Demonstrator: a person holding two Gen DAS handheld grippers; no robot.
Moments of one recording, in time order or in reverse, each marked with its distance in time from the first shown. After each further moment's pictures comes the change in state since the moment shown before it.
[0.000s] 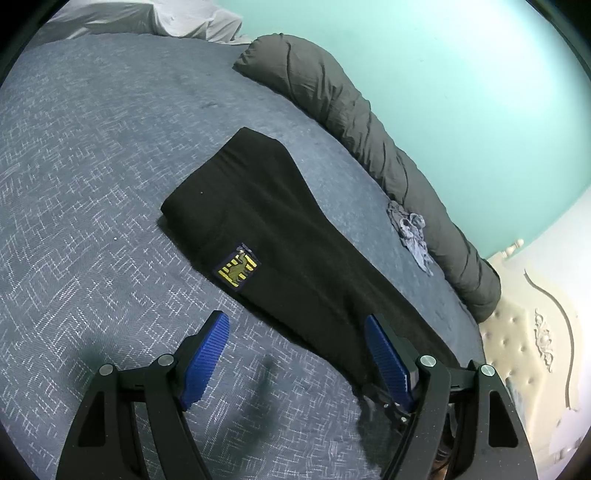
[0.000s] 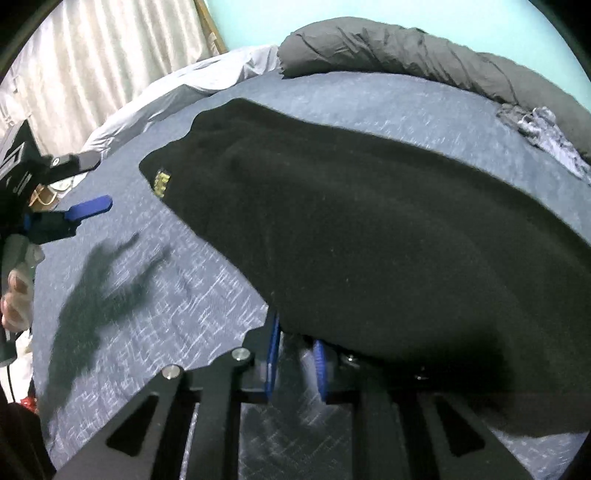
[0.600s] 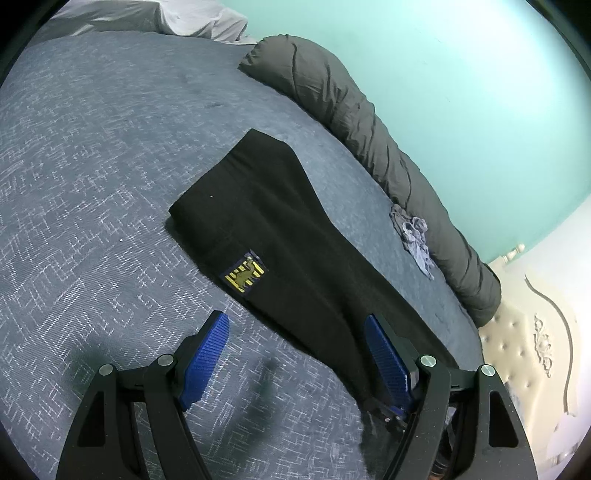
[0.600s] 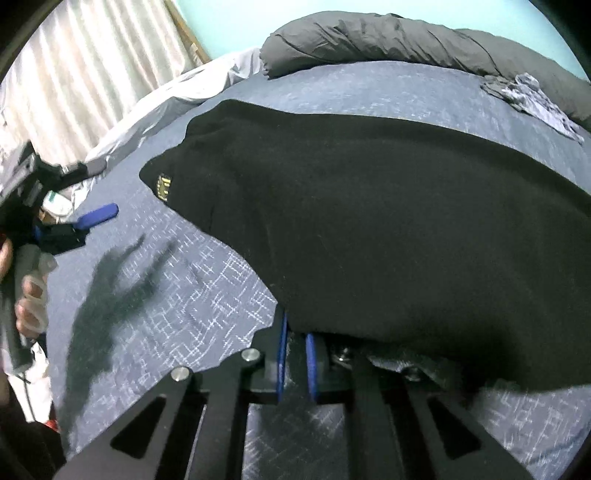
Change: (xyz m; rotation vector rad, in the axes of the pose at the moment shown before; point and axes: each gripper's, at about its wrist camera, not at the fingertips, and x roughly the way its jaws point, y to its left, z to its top) left arm 0.001 0.007 0.003 -0.023 -0.004 0.006; right arm -0.011 -0.003 -0.022 0.139 0.018 0.066
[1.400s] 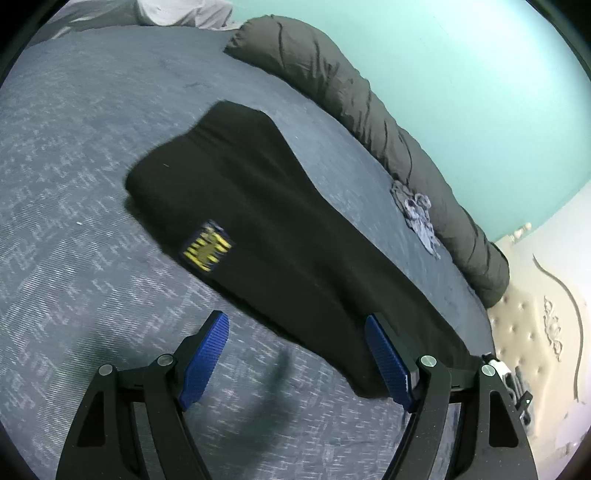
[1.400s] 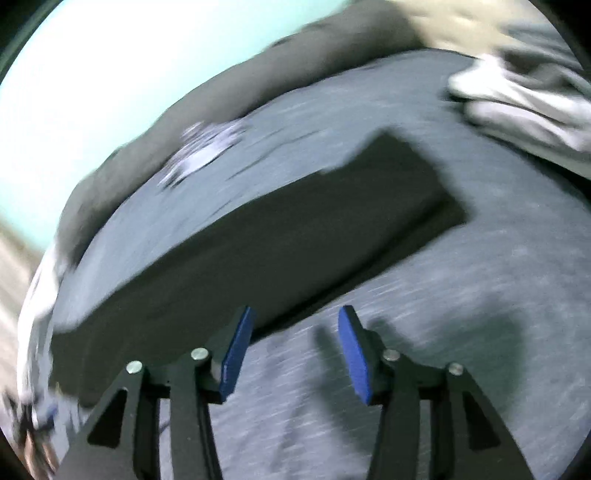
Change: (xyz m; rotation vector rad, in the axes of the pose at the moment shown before) left arm 0.035 -0.032 -0.020 0.056 0.072 0.018; right arm -0.257 -0.308 -0.125 0.804 -0.366 -0.458
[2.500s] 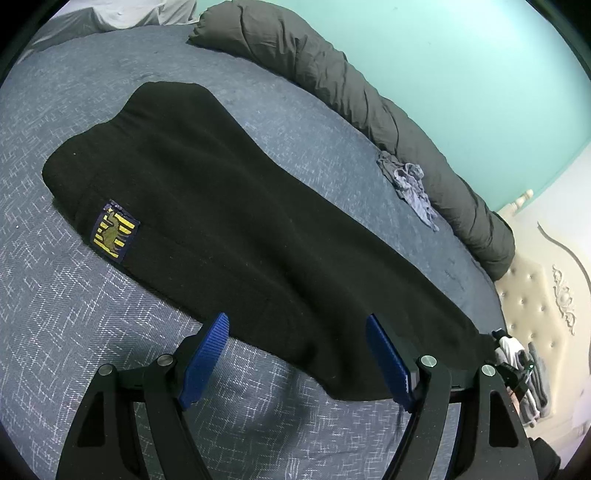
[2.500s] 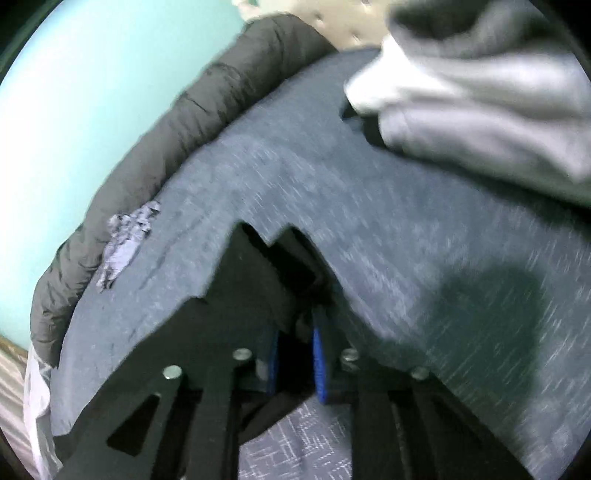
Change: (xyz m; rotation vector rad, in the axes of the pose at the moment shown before) left arm 0.033 -0.047 -0.006 0.092 0.051 0.022; right arm 0.030 -0.077 0.074 0.158 -0.144 -0.066
